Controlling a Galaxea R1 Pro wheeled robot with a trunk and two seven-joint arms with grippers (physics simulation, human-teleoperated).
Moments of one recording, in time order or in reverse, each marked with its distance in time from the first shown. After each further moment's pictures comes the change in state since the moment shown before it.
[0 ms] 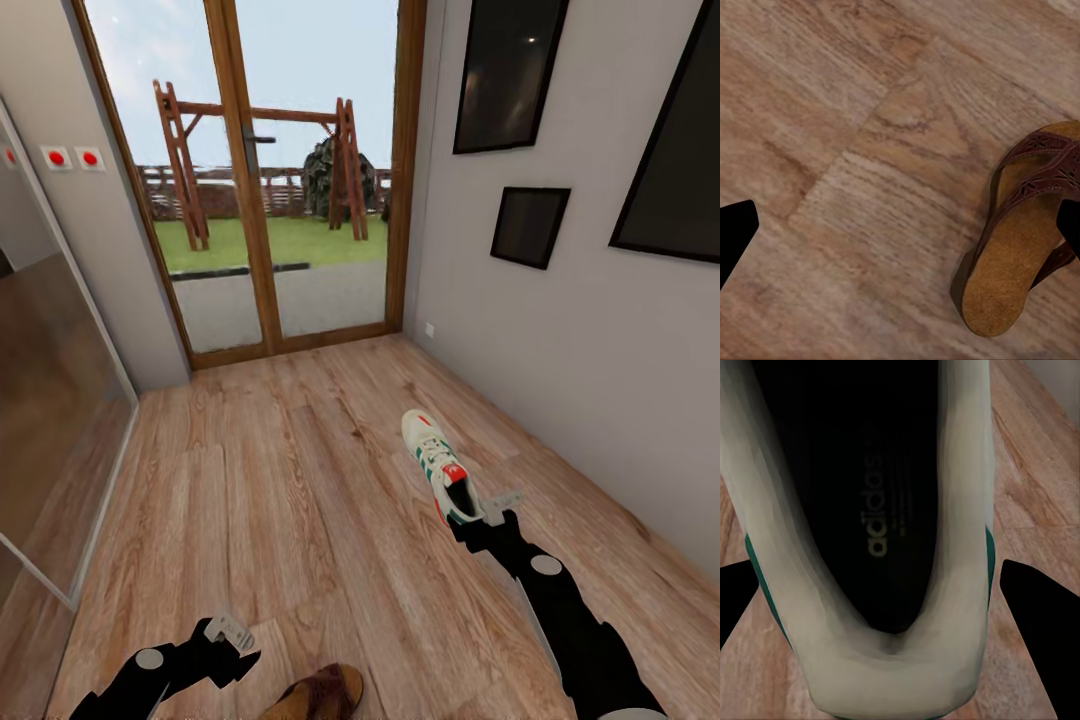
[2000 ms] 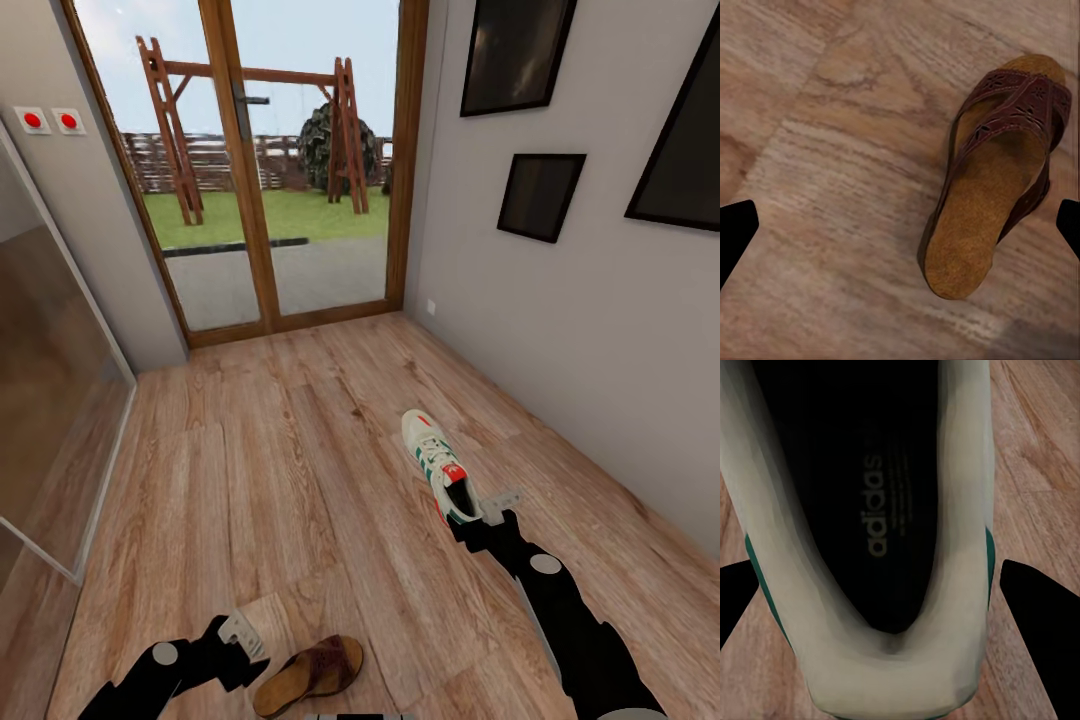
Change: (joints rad) left arm -0.010 -0.008 -0.100 -0.009 -0.039 0.002 -0.010; right arm 0.000 0.001 0.002 -0.005 0.000 0.013 0.000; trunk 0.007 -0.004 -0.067
